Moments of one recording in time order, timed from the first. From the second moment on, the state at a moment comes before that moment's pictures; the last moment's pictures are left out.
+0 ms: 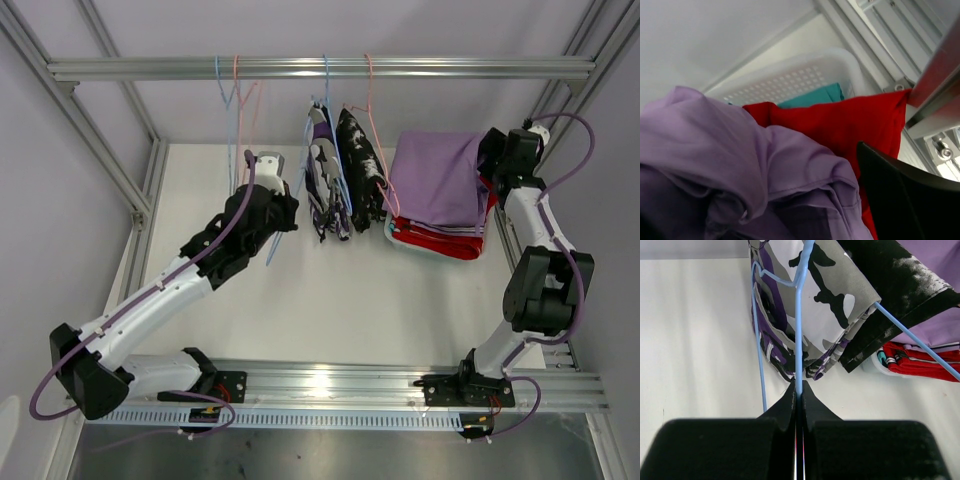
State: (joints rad) left arm -0.72 1.17 1.11 -0.25 -0.33 -0.35; right arm -0.14 1.70 1.40 -0.15 0.06 0.46
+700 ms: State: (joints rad) left arm -0.71 1.17 1.11 -0.25 -0.31 -0.35; right arm -0.14 1.33 1.37 -0.36 0.25 0.45
